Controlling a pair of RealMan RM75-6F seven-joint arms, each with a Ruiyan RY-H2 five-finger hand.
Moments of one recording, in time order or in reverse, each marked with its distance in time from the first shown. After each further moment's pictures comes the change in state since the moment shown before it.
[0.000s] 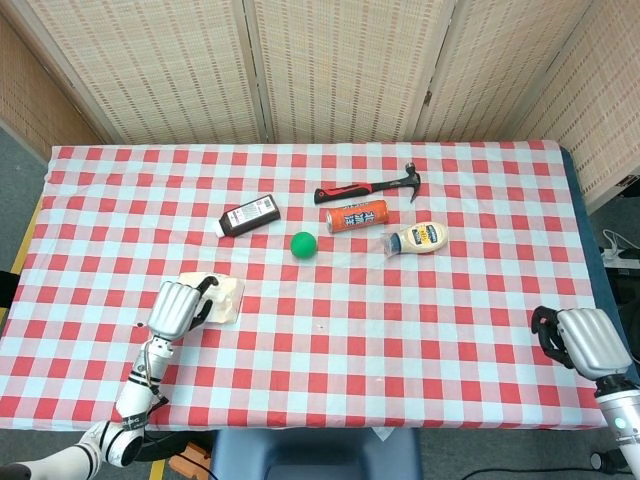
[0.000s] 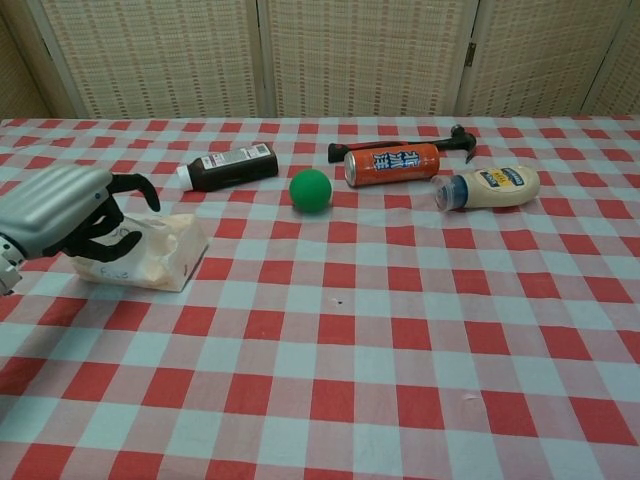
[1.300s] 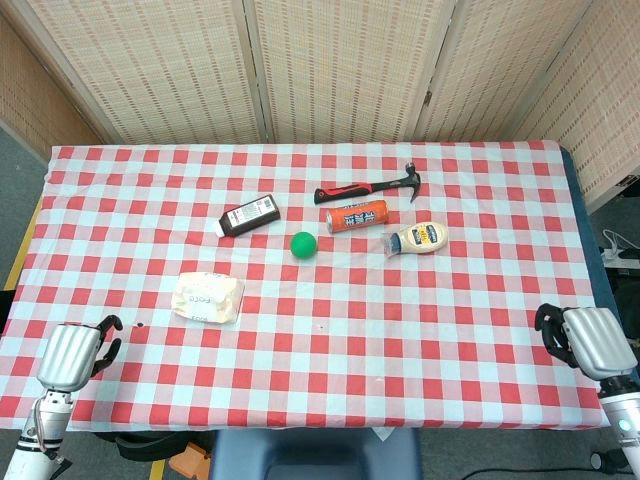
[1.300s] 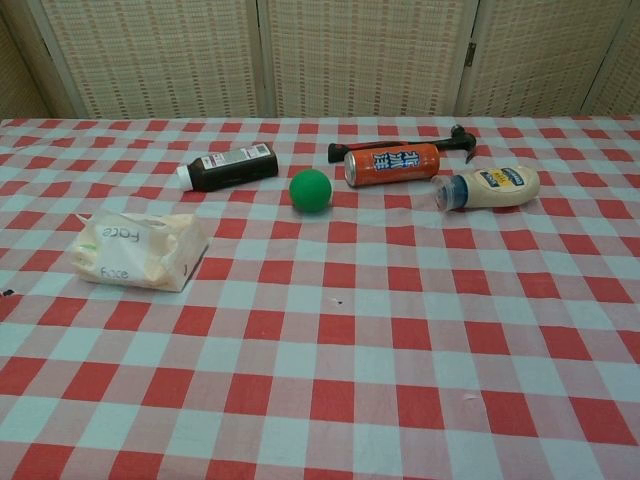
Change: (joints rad) left arm 0.305 0.452 0.120 -0.433 0.018 0.180 0.066; right arm -0.014 -0.009 0.006 0.011 -0.015 0.045 0.021
